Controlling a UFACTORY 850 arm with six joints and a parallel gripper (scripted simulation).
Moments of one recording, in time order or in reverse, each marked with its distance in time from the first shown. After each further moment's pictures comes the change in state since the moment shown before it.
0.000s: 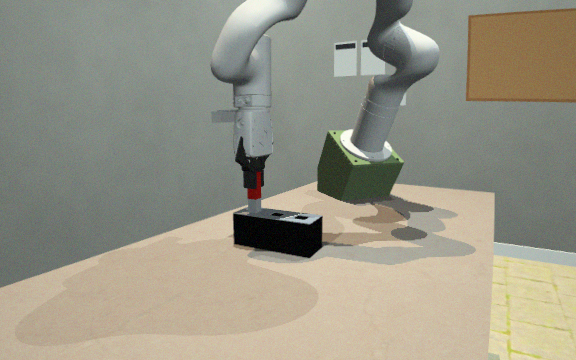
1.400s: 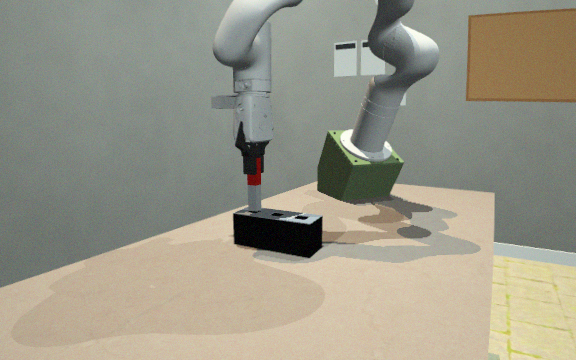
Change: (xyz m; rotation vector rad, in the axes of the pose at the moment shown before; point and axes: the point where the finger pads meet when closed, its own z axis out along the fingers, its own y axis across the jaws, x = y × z) arm 0.000 0.000 -0.032 0.001 0.000 0.000
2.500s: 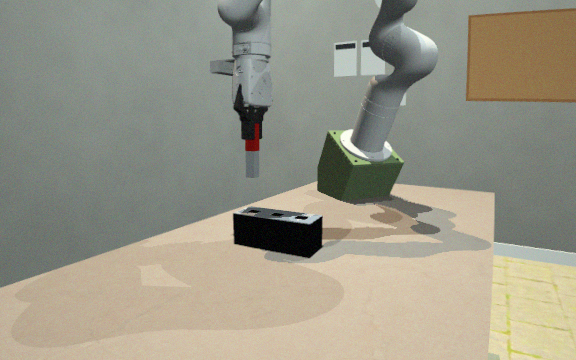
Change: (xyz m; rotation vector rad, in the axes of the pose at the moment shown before) arm 0.002 -0.002 -0.077 0.010 0.006 -0.001
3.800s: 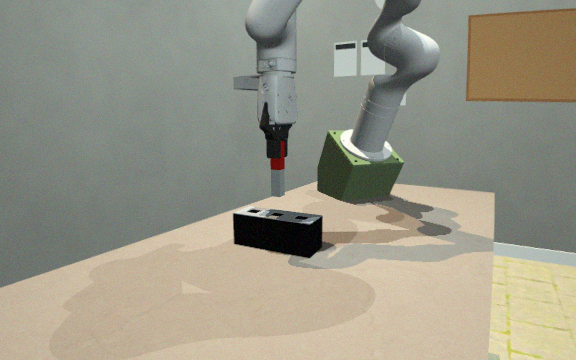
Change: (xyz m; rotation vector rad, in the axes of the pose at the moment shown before) arm -0.062 0.003 0.038 -0.021 -0.001 0.006
